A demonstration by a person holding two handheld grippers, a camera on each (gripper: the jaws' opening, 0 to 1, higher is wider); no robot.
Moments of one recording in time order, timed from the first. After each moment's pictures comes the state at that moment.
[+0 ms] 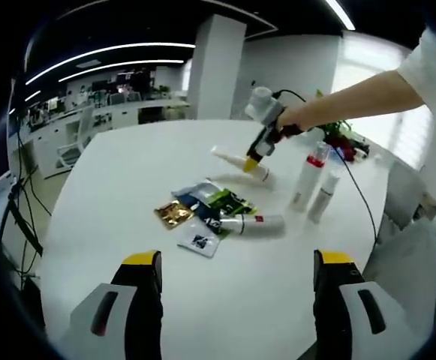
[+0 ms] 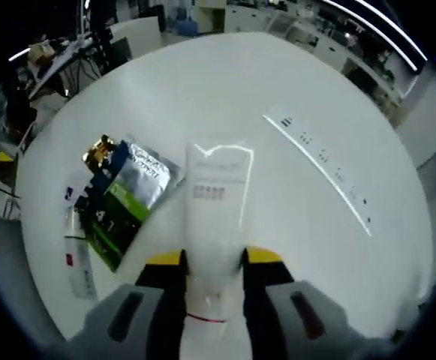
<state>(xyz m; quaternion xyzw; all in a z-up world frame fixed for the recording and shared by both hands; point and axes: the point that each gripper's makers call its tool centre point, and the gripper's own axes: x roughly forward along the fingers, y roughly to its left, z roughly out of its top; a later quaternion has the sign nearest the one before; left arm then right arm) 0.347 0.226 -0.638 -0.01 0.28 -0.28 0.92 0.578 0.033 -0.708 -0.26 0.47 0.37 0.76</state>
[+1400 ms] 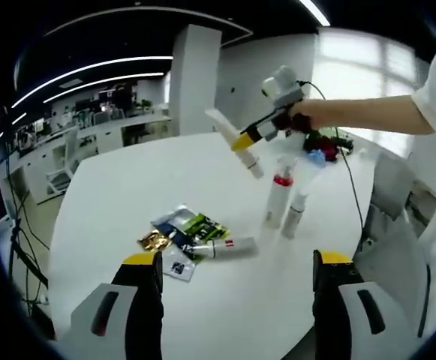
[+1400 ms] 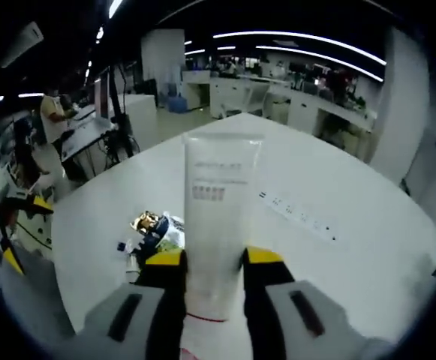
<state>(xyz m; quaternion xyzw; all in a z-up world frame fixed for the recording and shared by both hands) 0.331 0.181 -0.584 0.02 0.24 -0.32 0.92 0.536 0.028 -0.567 -0.14 0.29 0.37 0.87</state>
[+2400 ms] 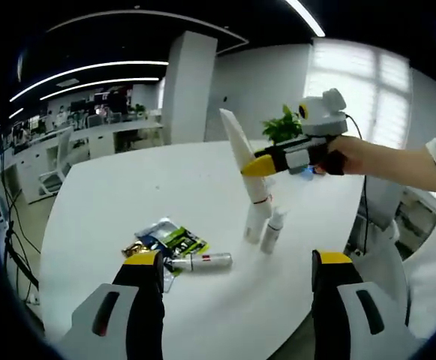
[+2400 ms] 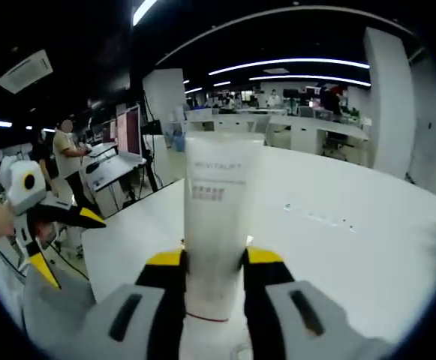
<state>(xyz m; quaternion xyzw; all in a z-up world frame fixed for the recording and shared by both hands) 0.318 0.152 -0.556 -0.01 0.22 -0.35 0.91 0.434 0.044 -0.546 -0.05 0.22 0.39 0.89</state>
